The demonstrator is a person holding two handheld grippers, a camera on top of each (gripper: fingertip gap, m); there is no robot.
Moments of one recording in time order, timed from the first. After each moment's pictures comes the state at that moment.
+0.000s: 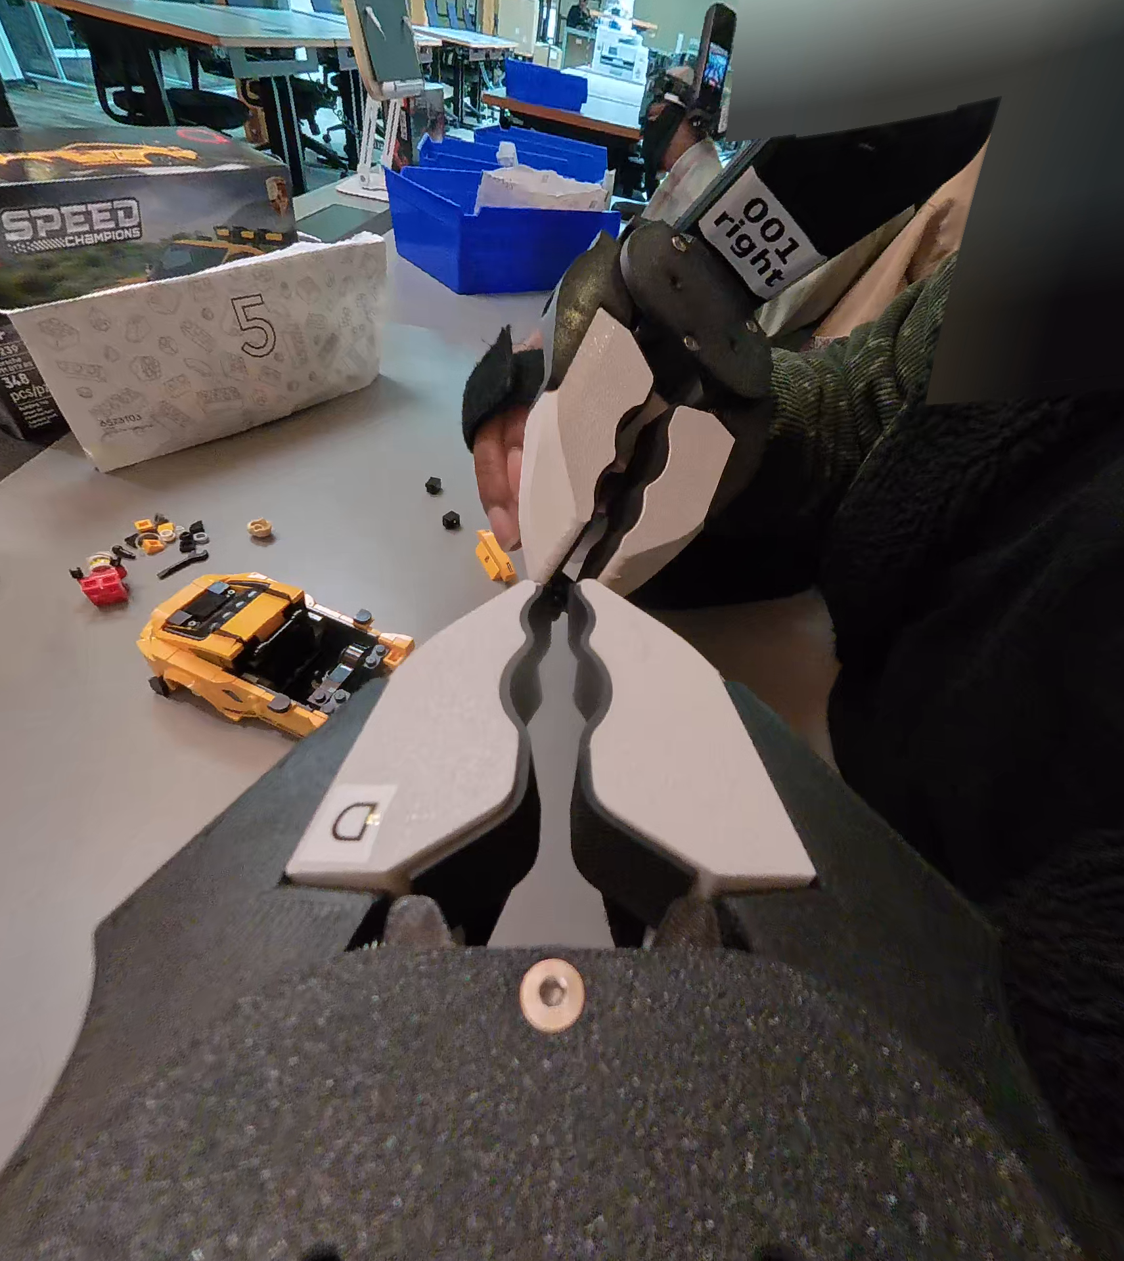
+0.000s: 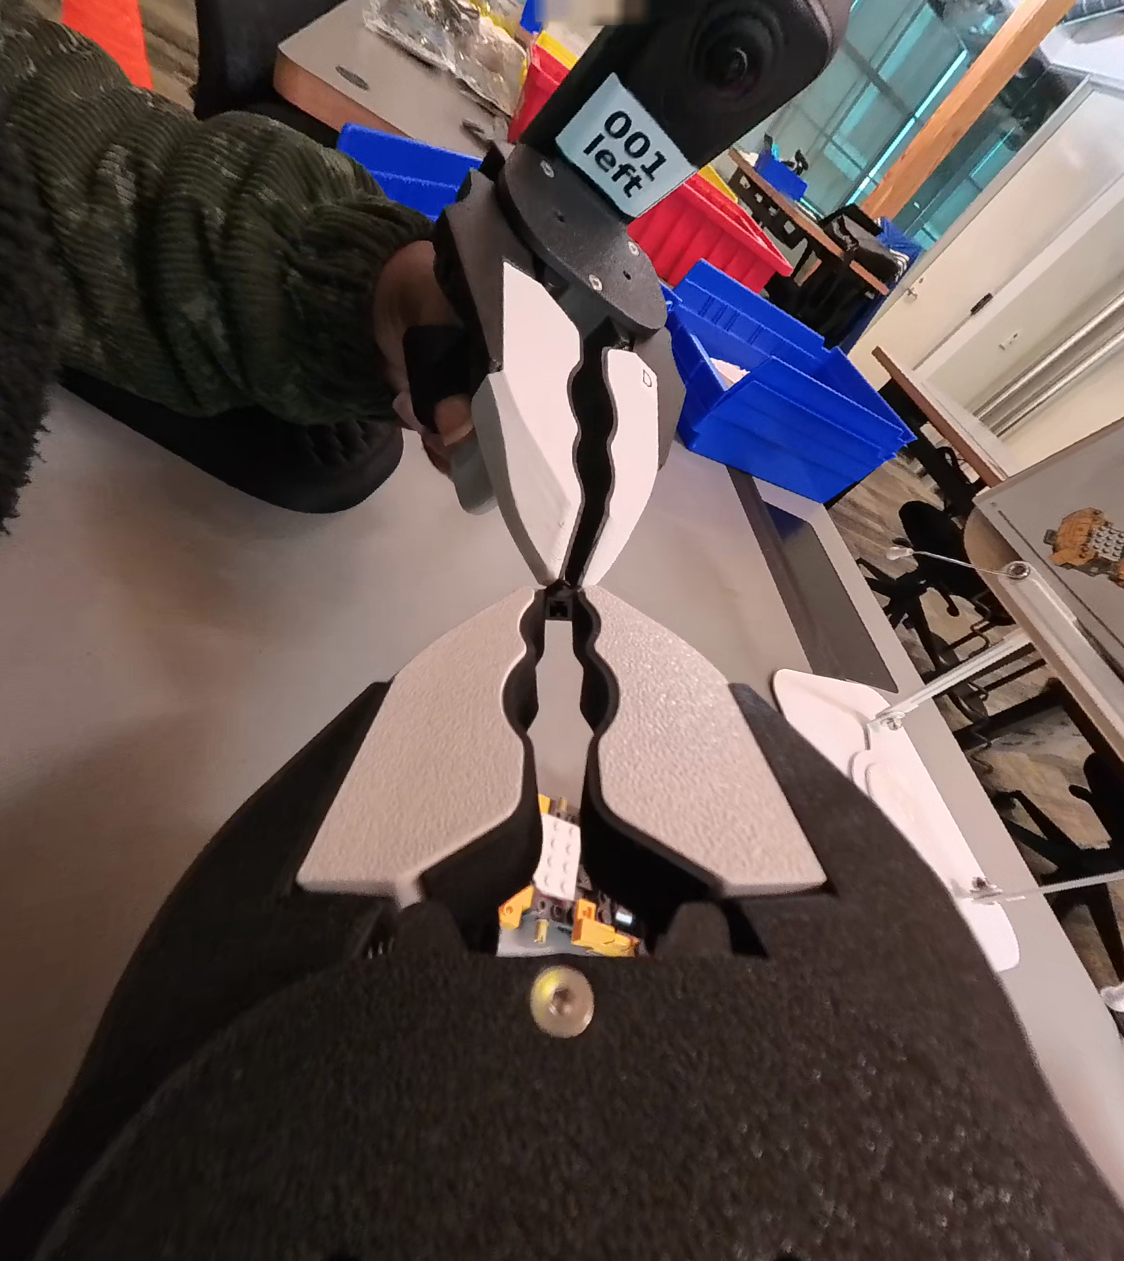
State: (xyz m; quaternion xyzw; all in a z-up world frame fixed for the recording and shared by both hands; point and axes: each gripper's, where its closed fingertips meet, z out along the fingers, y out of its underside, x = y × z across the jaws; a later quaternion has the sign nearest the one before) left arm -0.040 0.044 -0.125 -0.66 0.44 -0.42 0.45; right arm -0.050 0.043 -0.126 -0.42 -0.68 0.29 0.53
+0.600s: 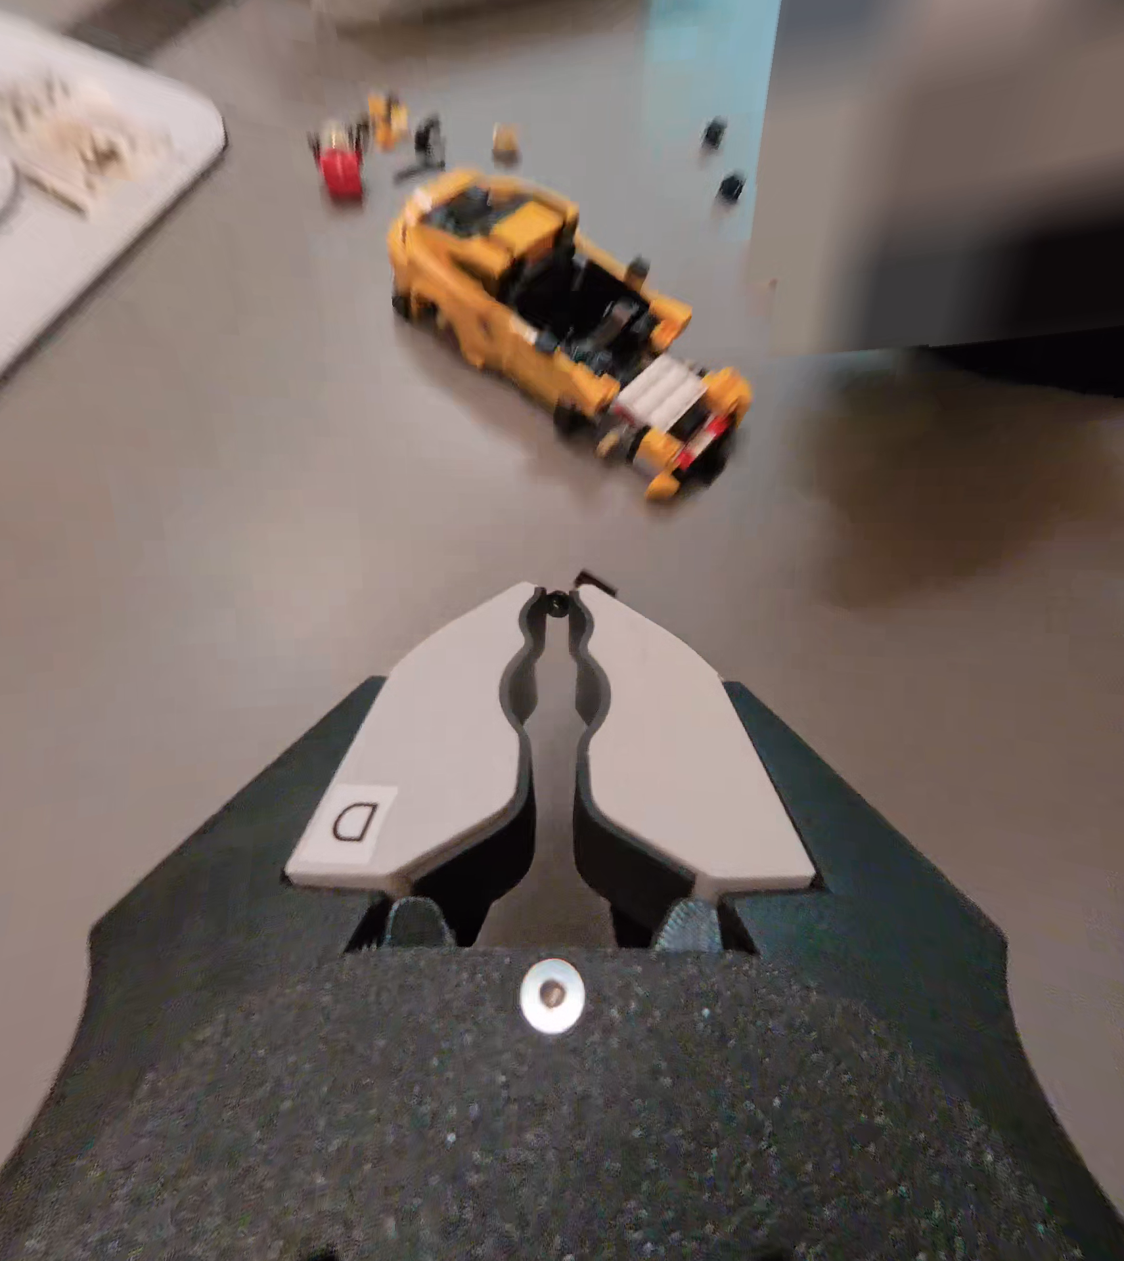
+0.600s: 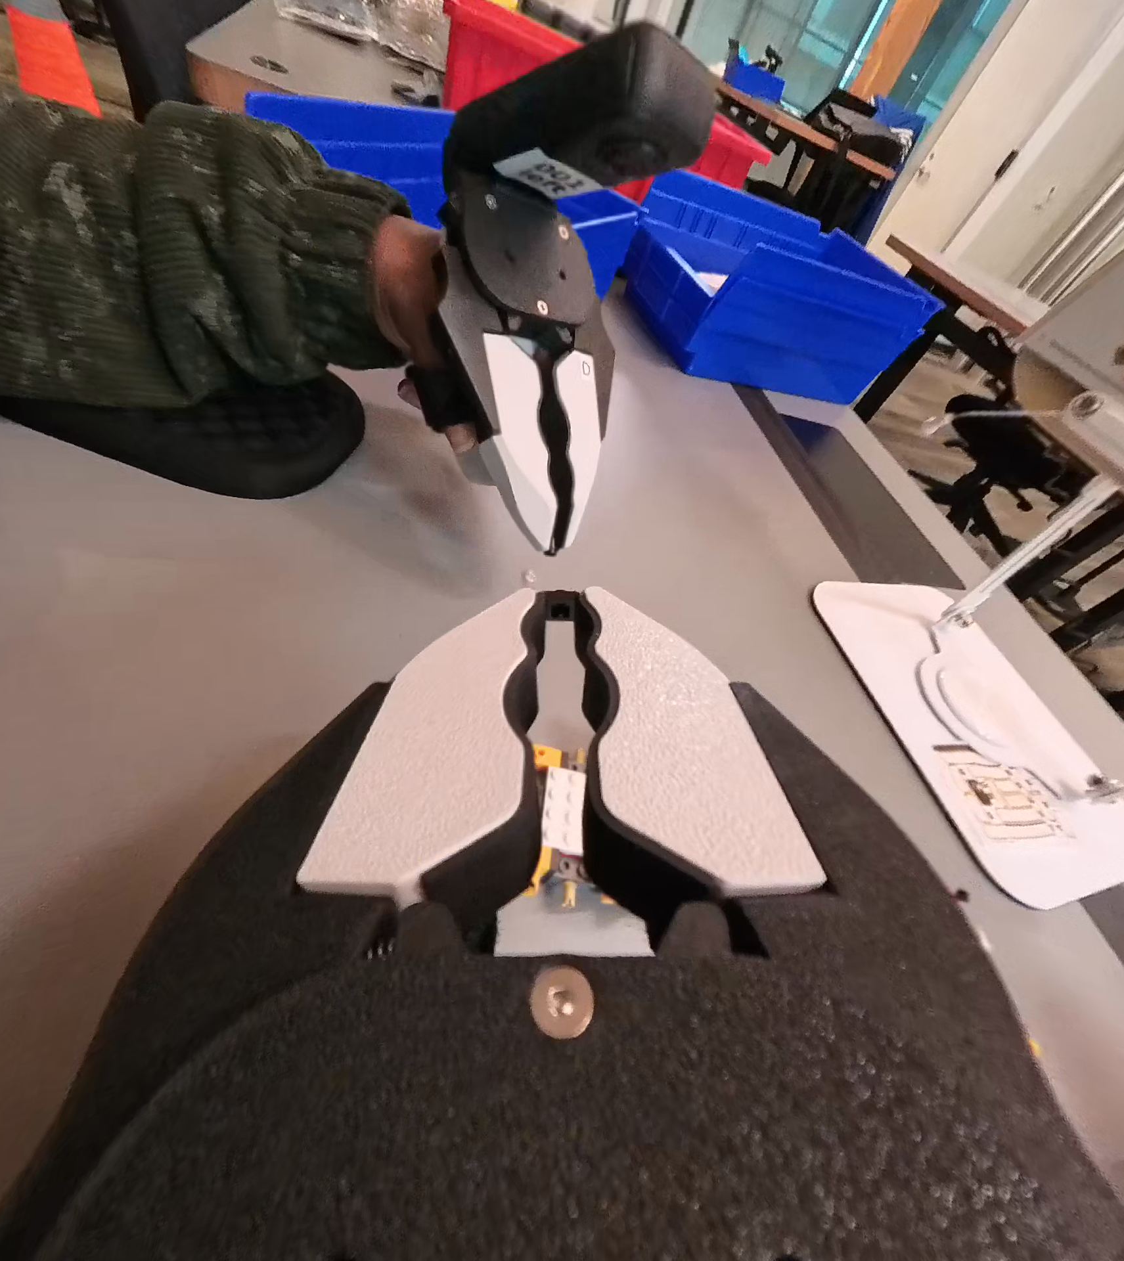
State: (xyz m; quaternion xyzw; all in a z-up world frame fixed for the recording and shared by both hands) left arm -0.132 0.091 -0.220 -0.81 0.39 -0.26 0.35; right arm -0.049 0.073 -0.154 -0.49 -0.63 0.32 0.50
